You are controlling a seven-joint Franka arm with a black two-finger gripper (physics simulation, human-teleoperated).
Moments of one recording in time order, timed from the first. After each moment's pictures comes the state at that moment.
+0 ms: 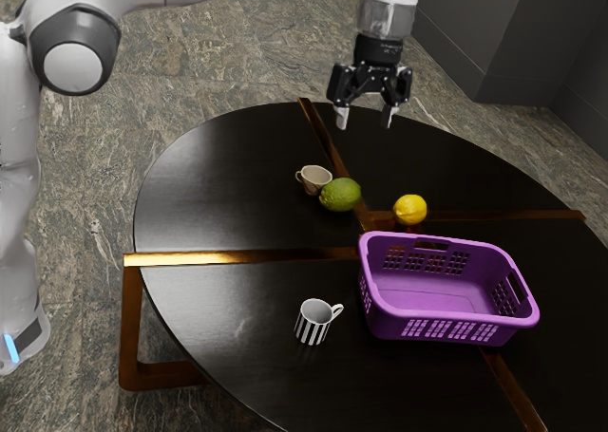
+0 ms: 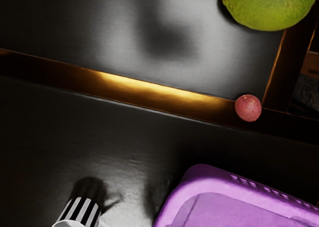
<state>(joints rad) -0.17 0.13 0.23 -1.27 -0.26 1.40 -1.73</state>
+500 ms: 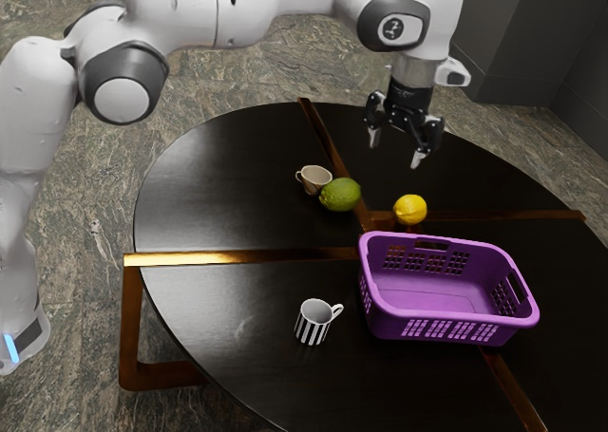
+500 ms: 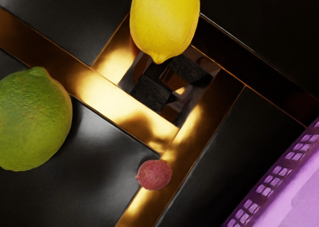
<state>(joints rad) -0.15 0.34 0.19 -1.17 -0.13 1.59 -0.56</state>
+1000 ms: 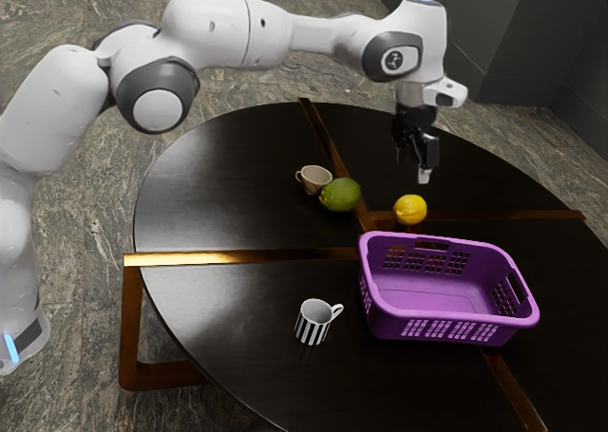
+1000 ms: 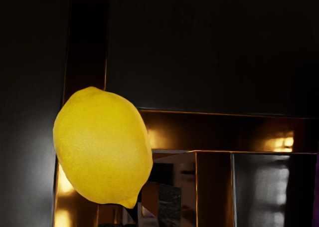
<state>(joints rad) 0.07 0.51 0.03 -1.12 -0.20 1.82 0.09</state>
